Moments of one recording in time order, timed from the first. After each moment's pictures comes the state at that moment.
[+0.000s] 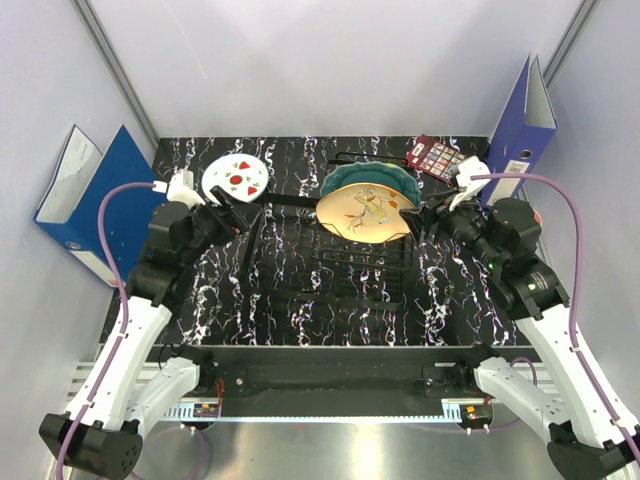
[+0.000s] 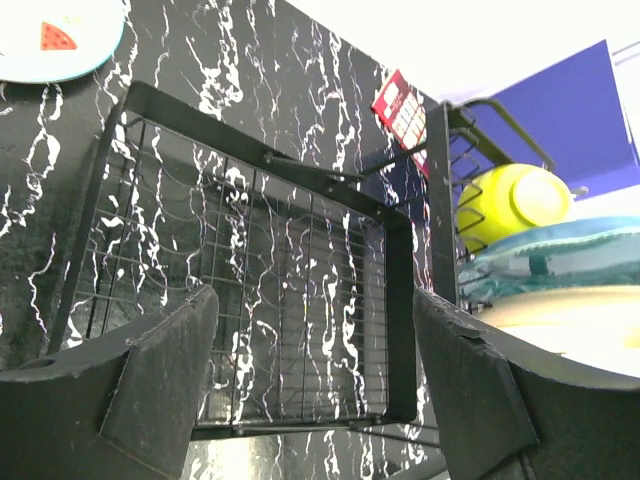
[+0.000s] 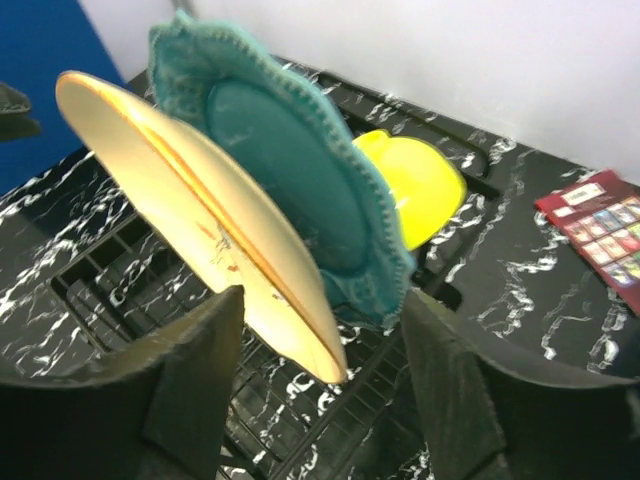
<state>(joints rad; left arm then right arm) -0.25 0.83 0.88 -0.35 0.13 -0.76 0.40 0.80 1.06 -0.37 -0.19 0.03</state>
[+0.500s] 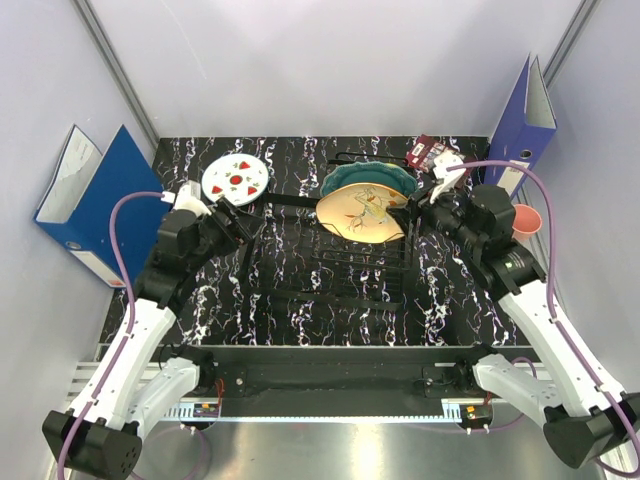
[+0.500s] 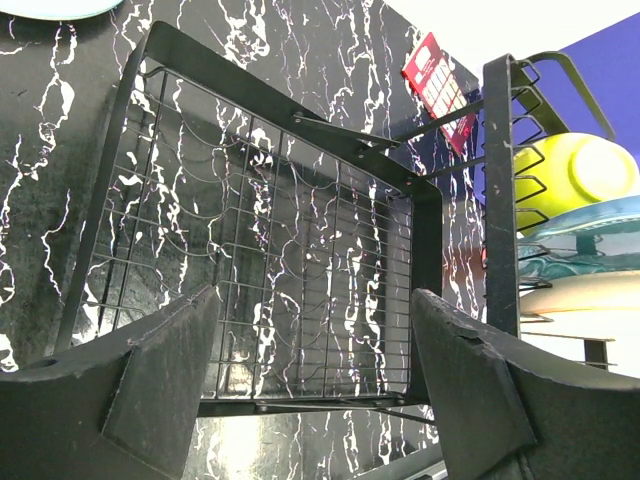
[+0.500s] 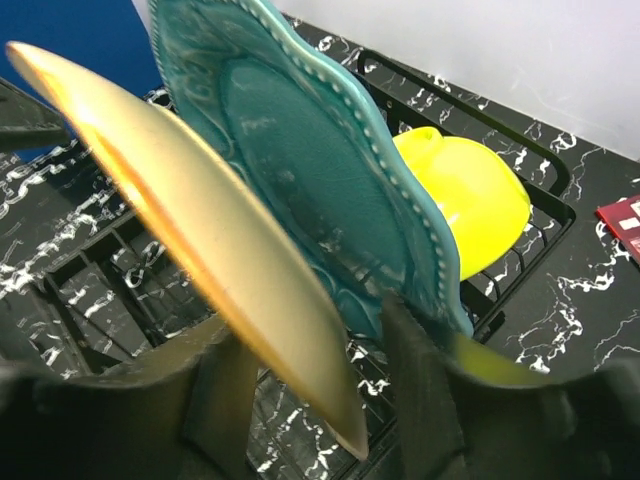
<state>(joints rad) -0.26 0.81 0.79 -0.35 0.14 -0.76 0.40 0.92 1.01 -0.25 -0.31 0.03</state>
